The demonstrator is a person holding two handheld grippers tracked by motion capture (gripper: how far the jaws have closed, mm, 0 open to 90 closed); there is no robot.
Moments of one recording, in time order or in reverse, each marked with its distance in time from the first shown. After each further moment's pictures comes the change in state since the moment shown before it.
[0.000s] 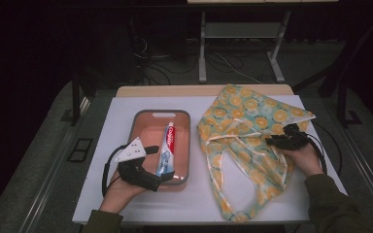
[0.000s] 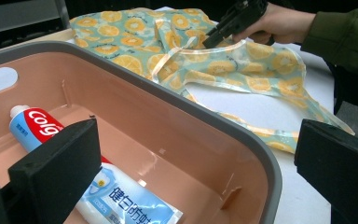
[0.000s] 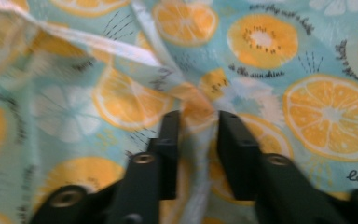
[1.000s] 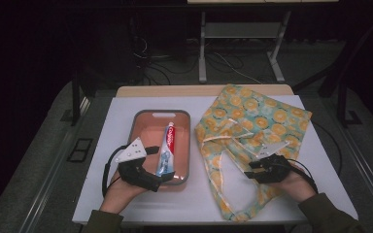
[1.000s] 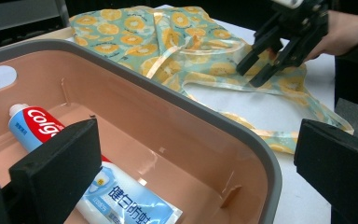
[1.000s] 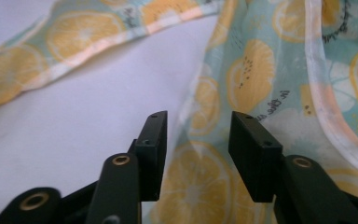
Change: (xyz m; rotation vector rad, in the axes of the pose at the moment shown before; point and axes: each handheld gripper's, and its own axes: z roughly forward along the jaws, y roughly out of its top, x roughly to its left) left arm 0.000 0.000 0.001 0.009 0.001 0.004; right arm 0.124 -0.021 -0.018 0.127 0.152 -0.337
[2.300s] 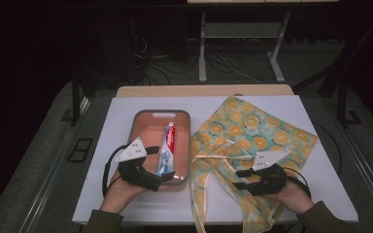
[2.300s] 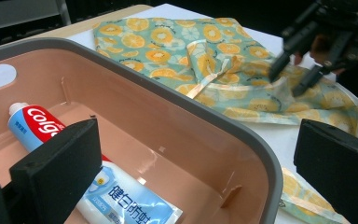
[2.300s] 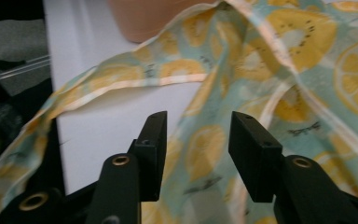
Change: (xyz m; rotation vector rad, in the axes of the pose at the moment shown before) left arm 0.000 0.000 0.001 0.004 0.003 -0.005; right arm 0.045 0.016 -0.018 -0.157 0.175 -0.091
